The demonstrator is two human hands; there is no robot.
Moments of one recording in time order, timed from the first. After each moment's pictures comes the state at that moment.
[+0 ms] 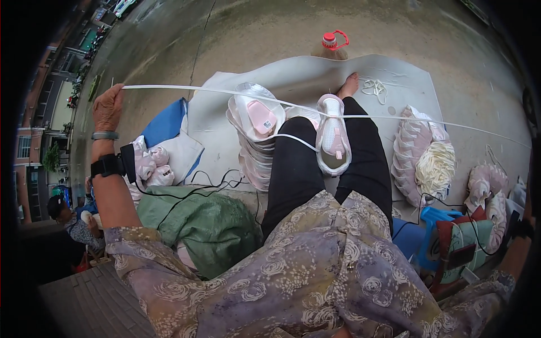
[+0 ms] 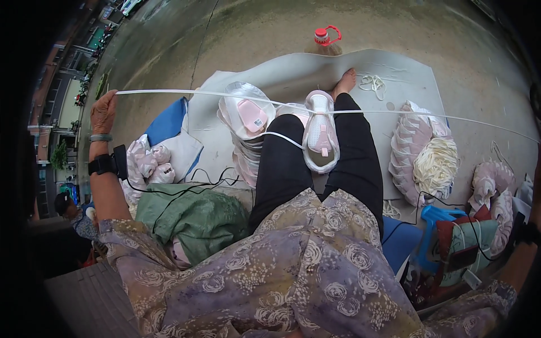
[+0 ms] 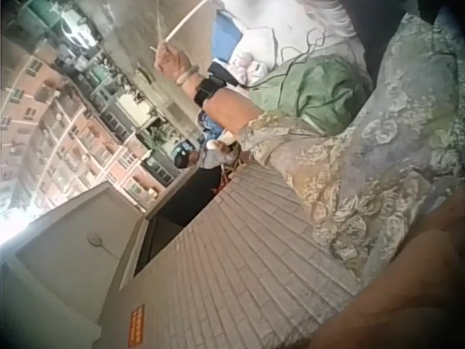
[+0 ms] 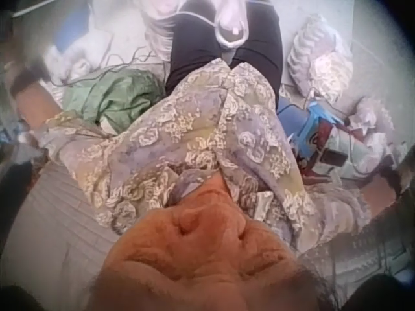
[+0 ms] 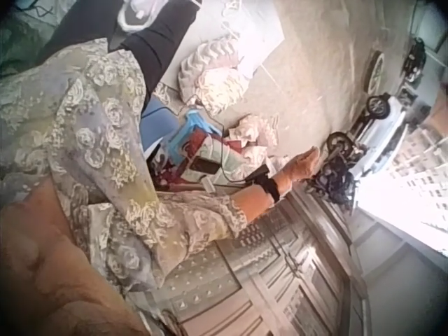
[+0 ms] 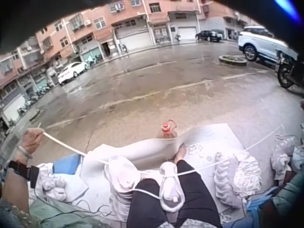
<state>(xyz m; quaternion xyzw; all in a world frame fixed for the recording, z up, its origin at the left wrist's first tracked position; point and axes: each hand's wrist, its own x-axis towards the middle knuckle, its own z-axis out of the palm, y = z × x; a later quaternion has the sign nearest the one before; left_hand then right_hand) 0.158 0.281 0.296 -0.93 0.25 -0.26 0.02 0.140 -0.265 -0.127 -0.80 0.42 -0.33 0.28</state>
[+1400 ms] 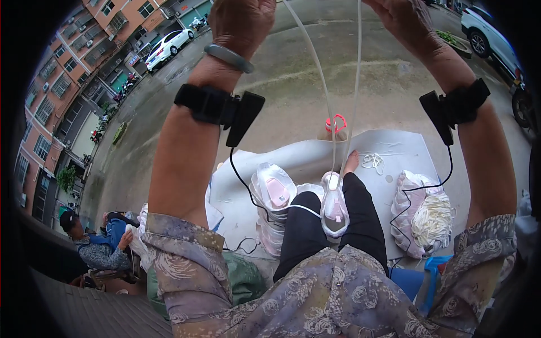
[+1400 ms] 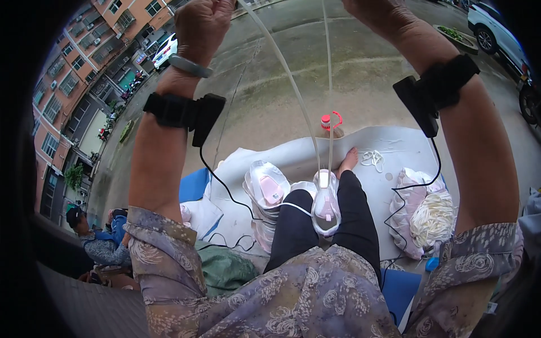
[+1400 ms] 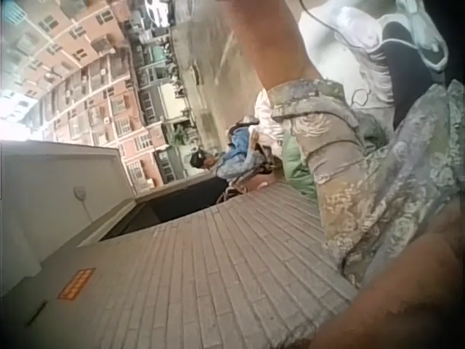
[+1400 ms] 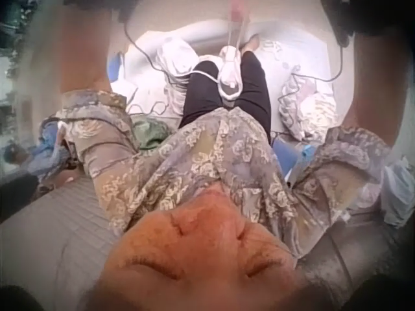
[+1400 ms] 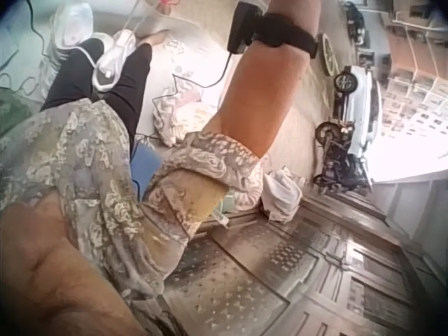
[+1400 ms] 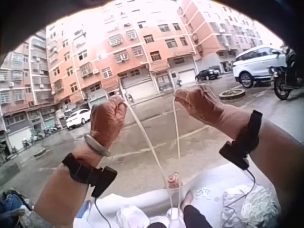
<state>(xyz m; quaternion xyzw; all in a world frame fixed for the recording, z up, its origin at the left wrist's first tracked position) 0.096 -0.066 0.463 -0.60 0.53 -0.49 -0.35 0.017 -0.331 0.442 -0.79 -0.16 -0.59 -0.09</state>
